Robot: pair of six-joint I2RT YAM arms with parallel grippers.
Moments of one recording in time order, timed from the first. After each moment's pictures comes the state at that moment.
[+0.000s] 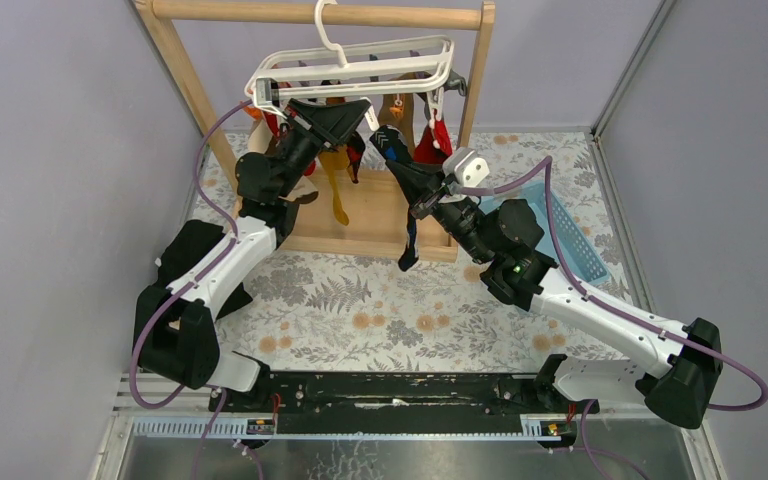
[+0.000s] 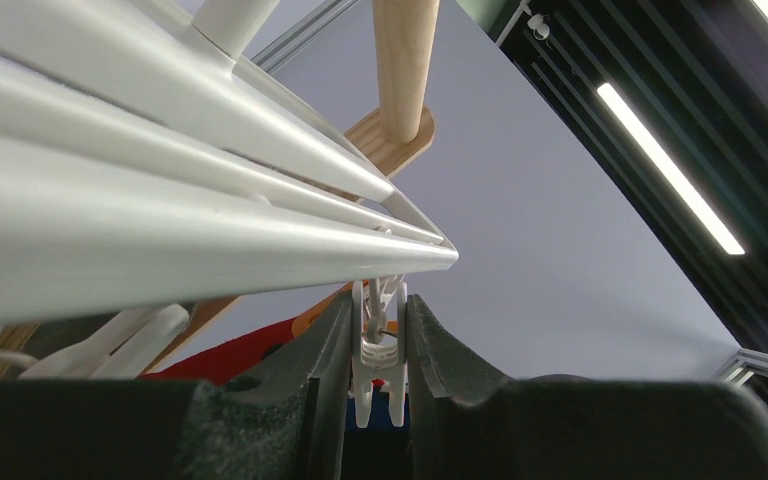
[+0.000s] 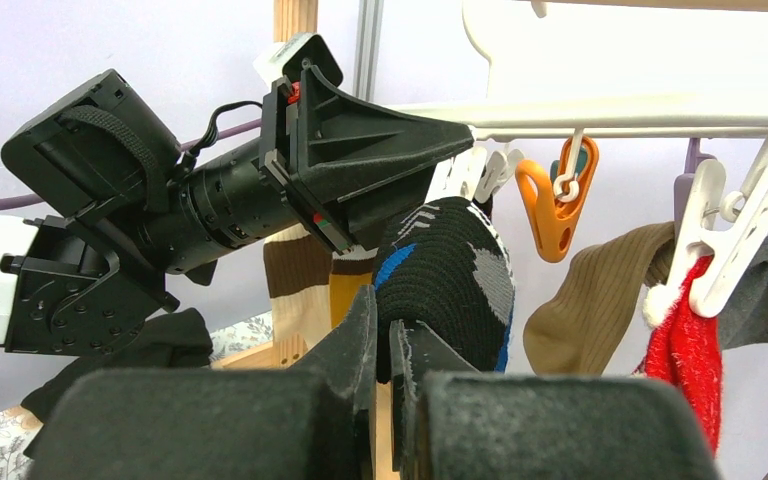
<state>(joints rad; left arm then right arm) -0.33 1.43 1.09 0.98 0.39 -1.40 0.92 1.18 1.02 0.58 0.07 -0.17</state>
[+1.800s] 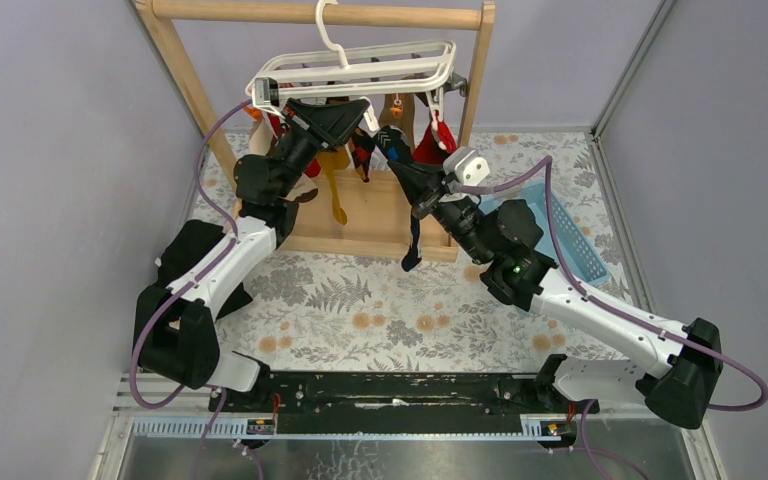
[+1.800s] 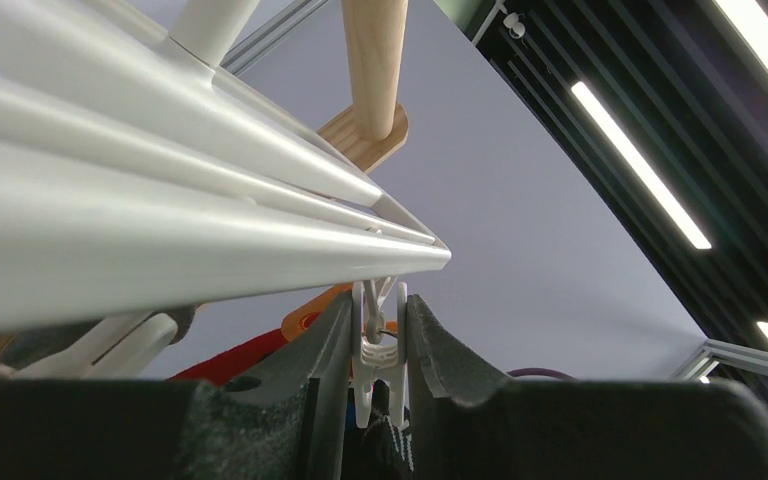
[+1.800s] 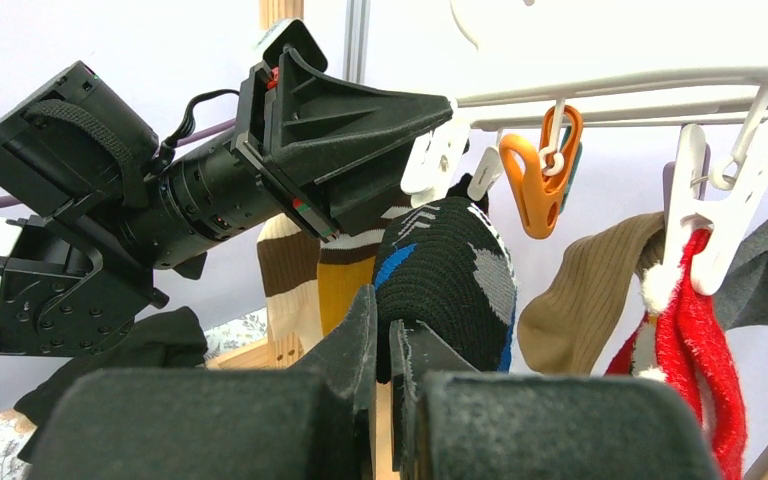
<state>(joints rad) -0.33 1.43 1.09 1.02 0.40 -1.44 0.92 1.18 1.01 0.57 0.09 -0.16</state>
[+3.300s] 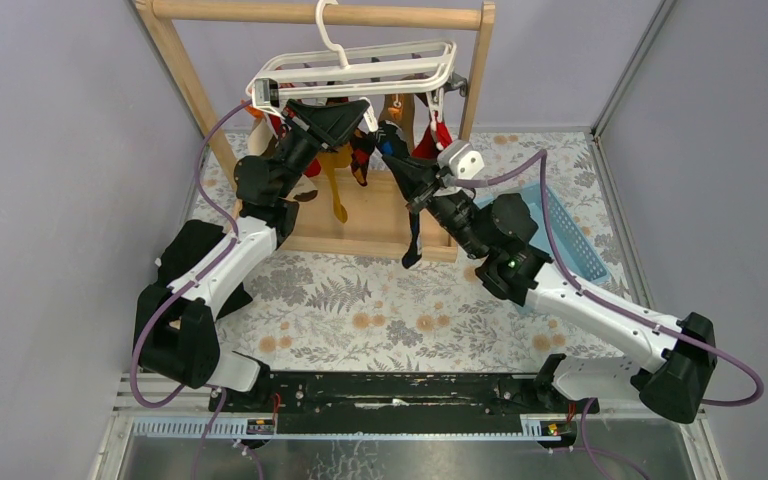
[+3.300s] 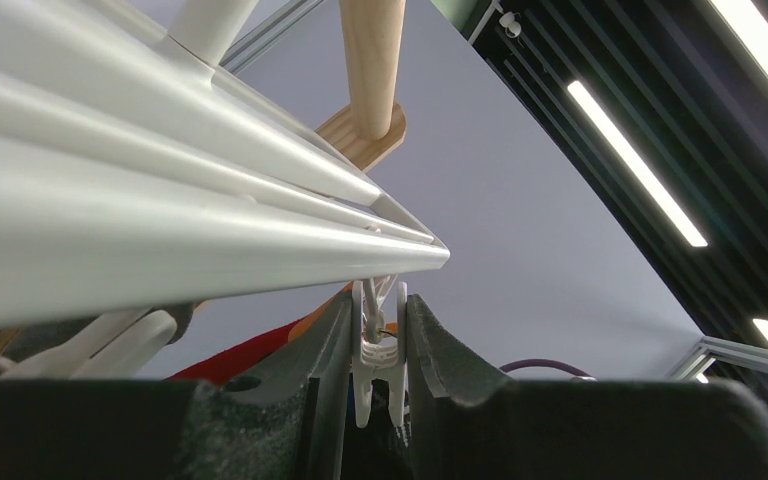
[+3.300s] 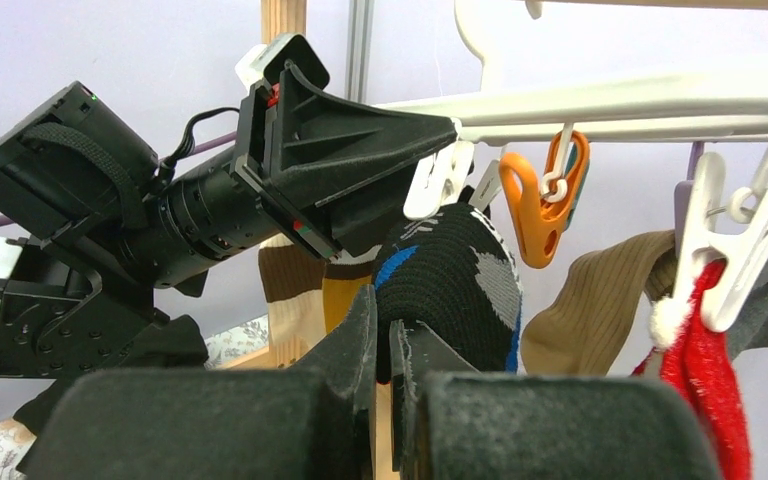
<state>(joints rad) -0.33 1.43 1.09 1.04 0.40 -1.44 0.92 1.21 1.06 0.57 0.09 -0.16</state>
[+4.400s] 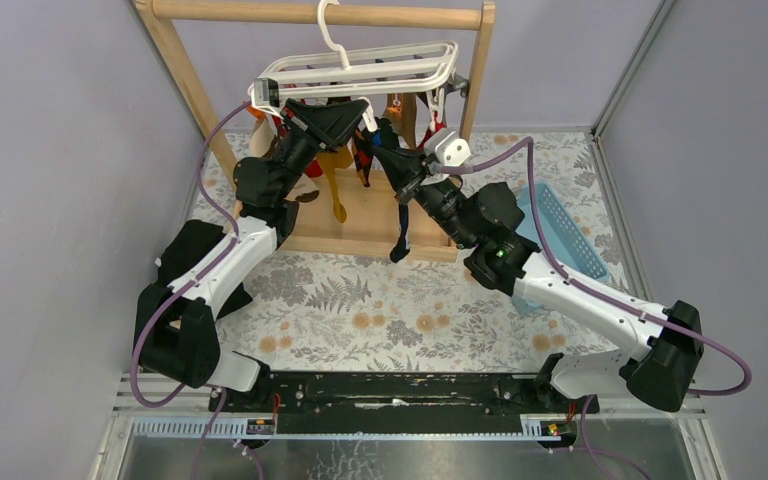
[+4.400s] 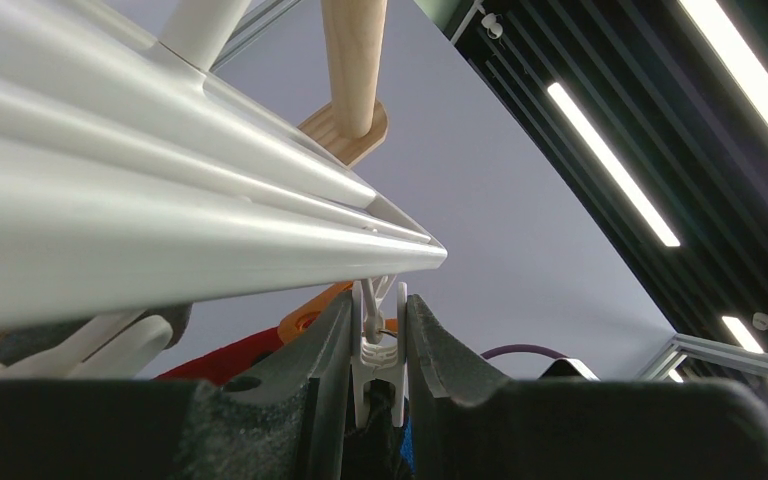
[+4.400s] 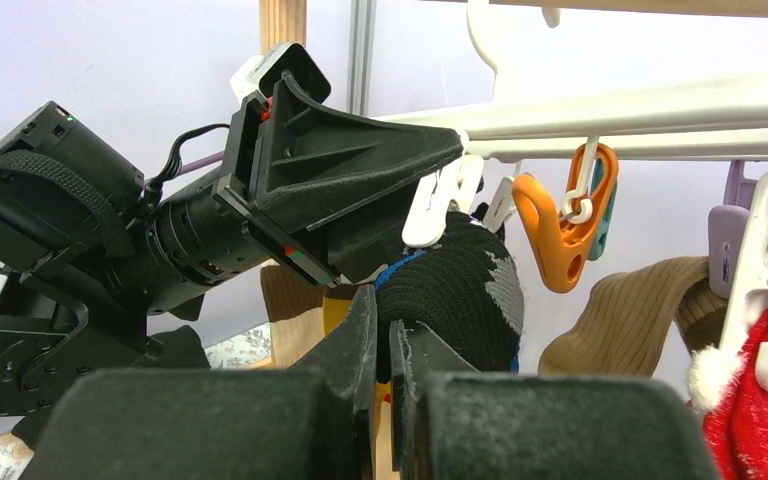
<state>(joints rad) -0.33 1.43 1.09 1.06 0.40 -1.49 0.92 1.30 1.14 0.56 0.09 -0.15</state>
